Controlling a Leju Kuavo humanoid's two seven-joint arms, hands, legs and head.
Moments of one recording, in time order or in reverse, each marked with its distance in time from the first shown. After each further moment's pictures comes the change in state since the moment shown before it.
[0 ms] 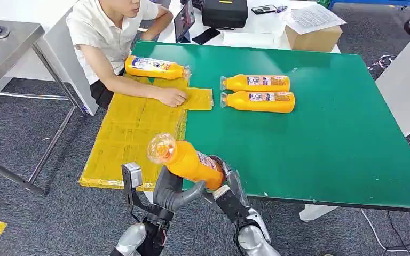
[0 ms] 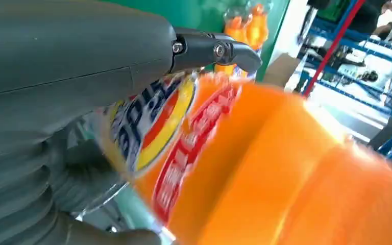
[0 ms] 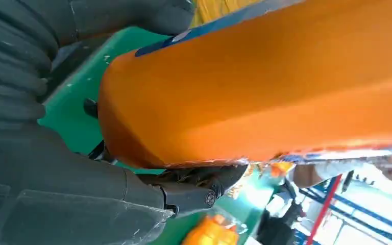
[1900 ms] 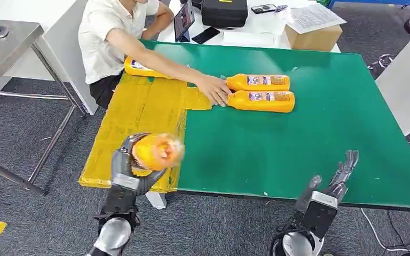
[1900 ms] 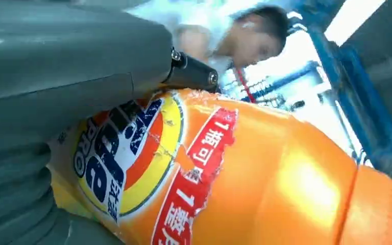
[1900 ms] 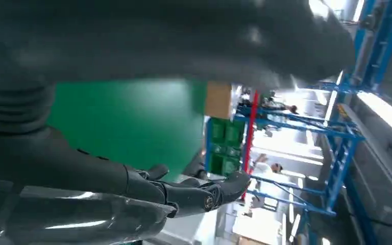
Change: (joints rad) left arm 0.007 0.057 0.190 -0.110 -0.956 0.427 -0.064; right arm 0.238 0.120 -0.463 -0.566 -0.091 -0.406 -0.081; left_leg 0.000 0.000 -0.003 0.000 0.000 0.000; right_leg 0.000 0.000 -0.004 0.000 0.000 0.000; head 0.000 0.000
